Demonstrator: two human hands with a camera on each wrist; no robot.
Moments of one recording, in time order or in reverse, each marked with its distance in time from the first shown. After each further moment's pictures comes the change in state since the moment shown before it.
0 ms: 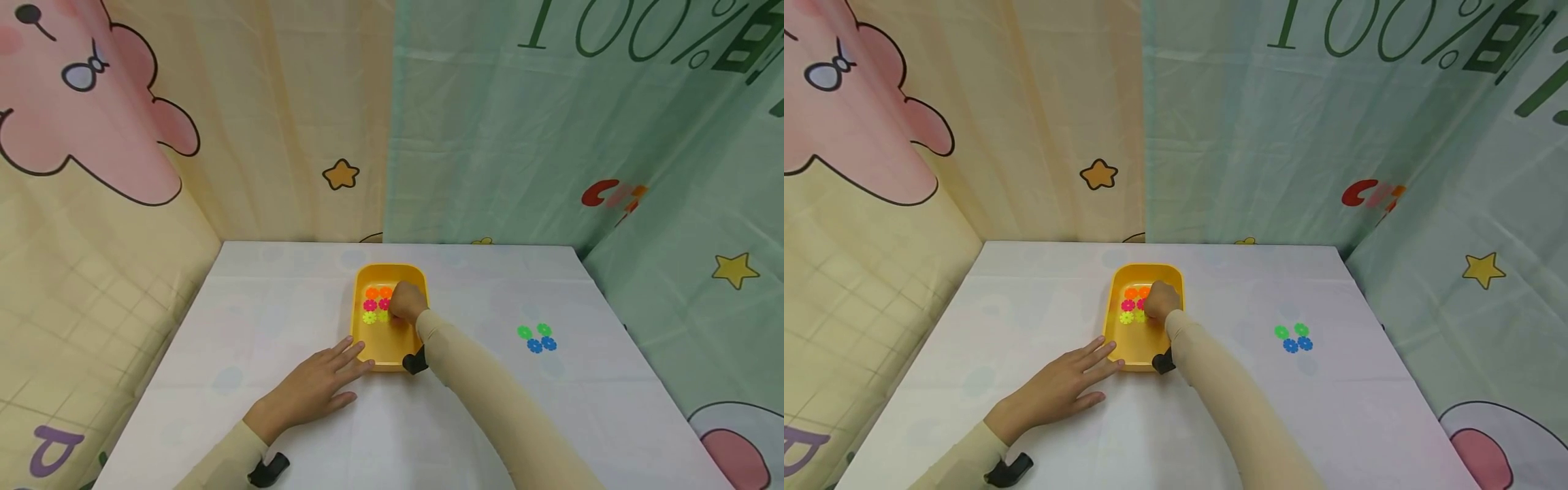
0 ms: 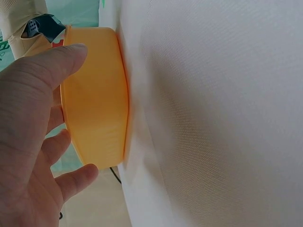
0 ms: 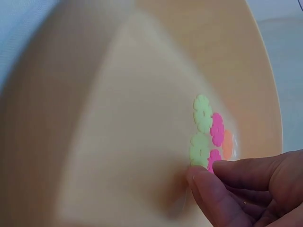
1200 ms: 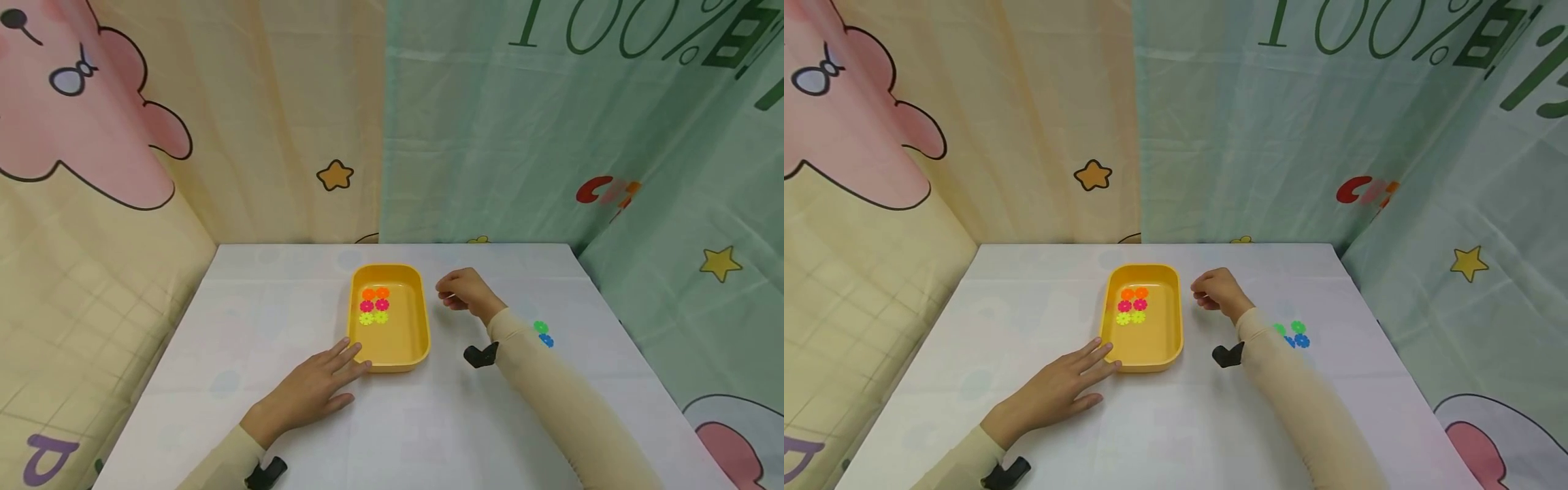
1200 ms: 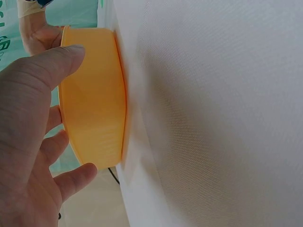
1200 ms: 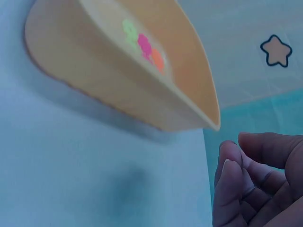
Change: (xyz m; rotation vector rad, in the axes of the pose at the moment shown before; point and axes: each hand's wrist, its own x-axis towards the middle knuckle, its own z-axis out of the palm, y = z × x) left_hand 0.001 -0.001 0.005 0.002 0.055 0.031; right_hand -0.019 0.089 -0.103 0.506 -0.049 -0.021
